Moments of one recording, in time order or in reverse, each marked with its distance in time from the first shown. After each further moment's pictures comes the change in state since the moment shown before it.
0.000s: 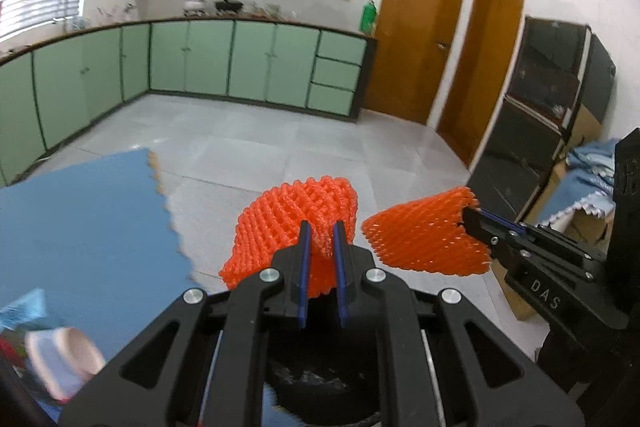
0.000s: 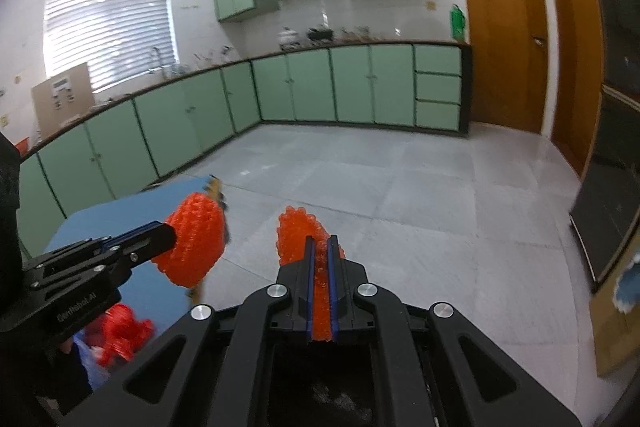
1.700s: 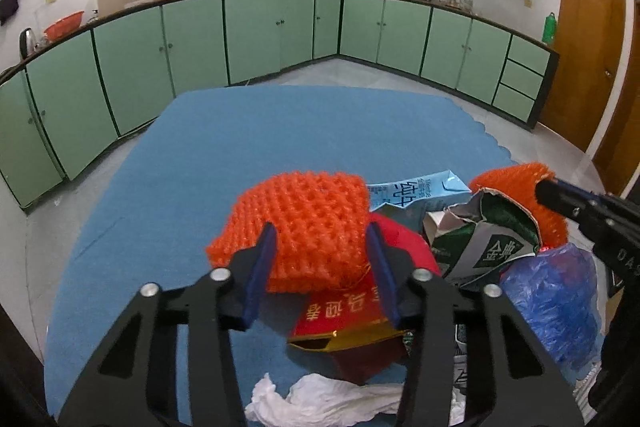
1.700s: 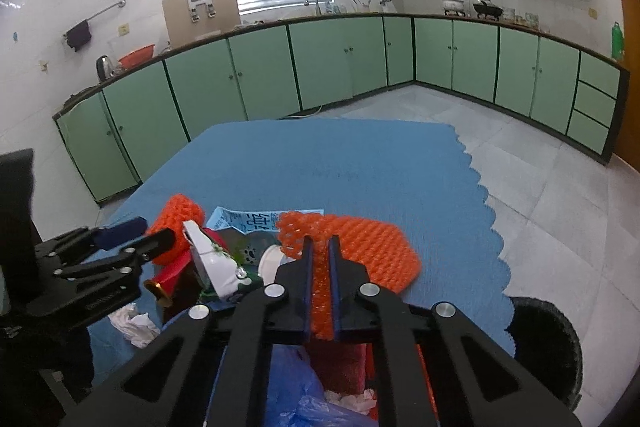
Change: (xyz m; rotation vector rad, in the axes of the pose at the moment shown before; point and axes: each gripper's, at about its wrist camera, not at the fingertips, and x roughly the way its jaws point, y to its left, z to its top) left arm -0.199 0.272 -0.083 -0.264 0.051 0.590; right arm 0.028 0.278 -0.045 -0.316 0.137 0.461
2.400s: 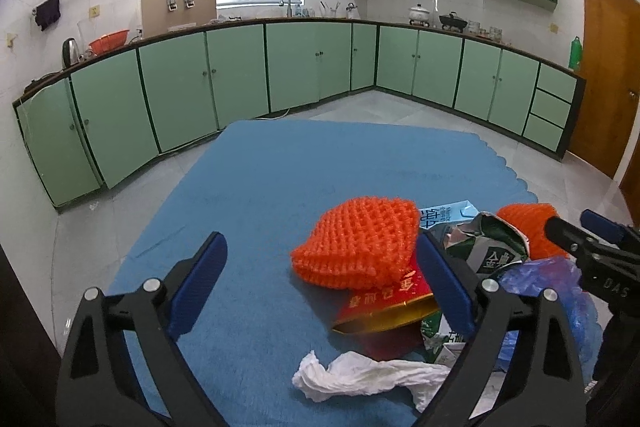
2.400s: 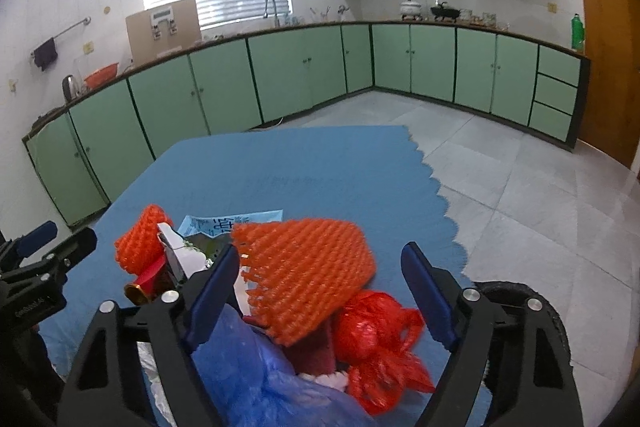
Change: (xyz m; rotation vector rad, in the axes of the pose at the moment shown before) left arm -0.058 0.011 -0.001 -0.048 -0.116 0.137; right arm -0.008 -0.012 -0.011 0.080 -0.022 -0.128
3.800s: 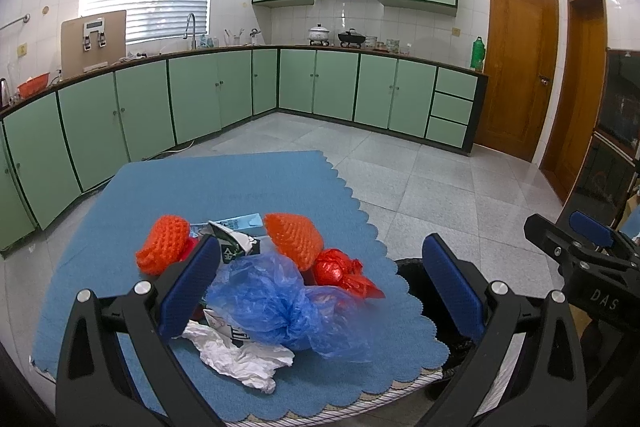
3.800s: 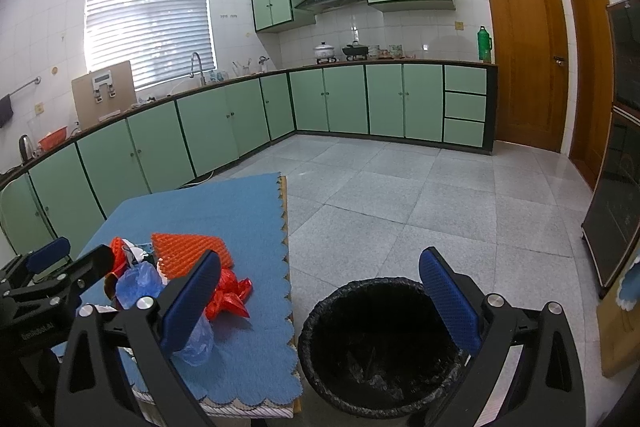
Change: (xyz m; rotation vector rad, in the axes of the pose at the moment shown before) left arm -0.120 -0.156 -0.020 0.127 -0.084 -0.298; right arm -0.196 -0.109 -0.030 0.137 -0.185 -0.231
